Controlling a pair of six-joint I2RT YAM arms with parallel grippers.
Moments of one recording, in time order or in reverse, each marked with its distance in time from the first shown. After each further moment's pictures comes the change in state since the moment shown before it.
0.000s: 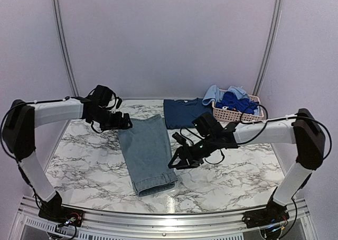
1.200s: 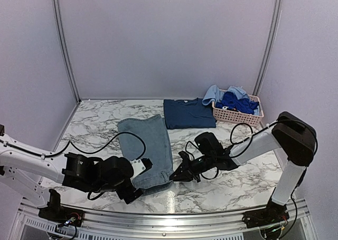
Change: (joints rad) left arm -0.894 -0.455 -0.516 0.063 -0.547 0.173; right arm 0.029 0.082 -0.307 0.573 -0.036 0.637
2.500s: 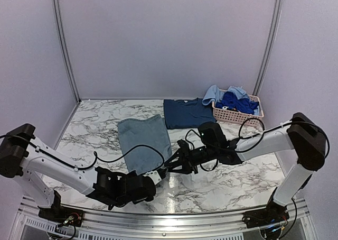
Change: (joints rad) left arm -0.099 0.335 0.087 0.130 -0.299 0.055; right arm 0.007 -0.112 0.044 0.041 -0.003 0.139
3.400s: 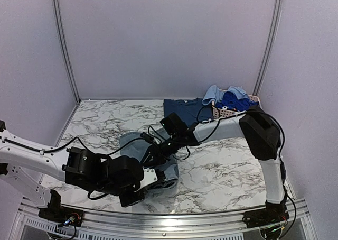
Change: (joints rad) left arm 0.000 -0.247 0.138 -0.348 0.467 0.014; right arm 0.013 0.485 0.696 -0.493 -0.158 -0.817
